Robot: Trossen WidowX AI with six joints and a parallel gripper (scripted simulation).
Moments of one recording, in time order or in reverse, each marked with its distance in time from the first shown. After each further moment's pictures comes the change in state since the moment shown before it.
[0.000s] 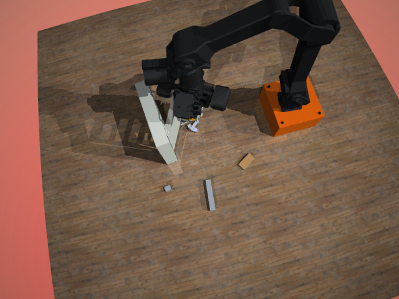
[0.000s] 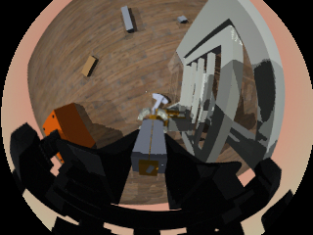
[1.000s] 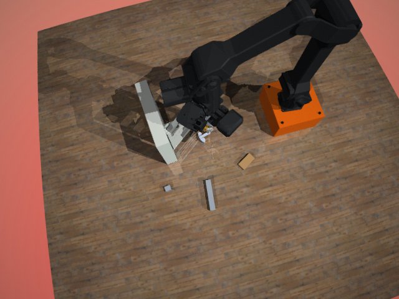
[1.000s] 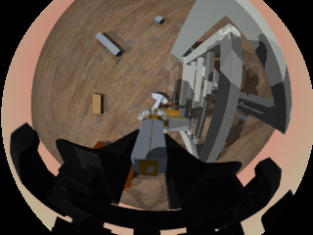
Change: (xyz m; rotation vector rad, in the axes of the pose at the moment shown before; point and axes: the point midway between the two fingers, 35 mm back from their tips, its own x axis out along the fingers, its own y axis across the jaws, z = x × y) arm 0.001 0.050 0.029 0.471 -0.009 0.003
